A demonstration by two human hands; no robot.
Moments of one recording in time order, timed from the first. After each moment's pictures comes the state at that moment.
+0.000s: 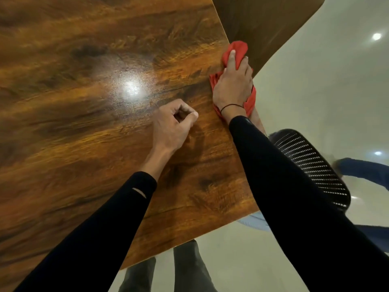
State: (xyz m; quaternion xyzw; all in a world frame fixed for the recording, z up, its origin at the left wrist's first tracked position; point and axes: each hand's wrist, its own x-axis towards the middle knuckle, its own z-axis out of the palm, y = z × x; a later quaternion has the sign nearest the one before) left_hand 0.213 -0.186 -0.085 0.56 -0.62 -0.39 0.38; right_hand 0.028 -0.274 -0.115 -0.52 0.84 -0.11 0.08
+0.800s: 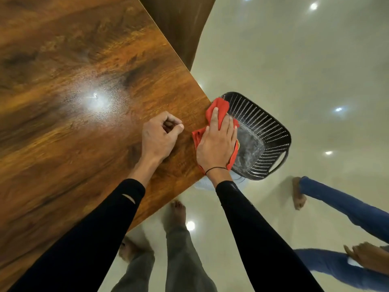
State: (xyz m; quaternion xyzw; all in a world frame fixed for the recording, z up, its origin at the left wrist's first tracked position) left_hand 0.154 -0.092 -0.085 0.52 -0.68 -0.44 0.28; right_hand 0.013 -0.010 -0.115 -0.42 0.90 -0.09 0.05
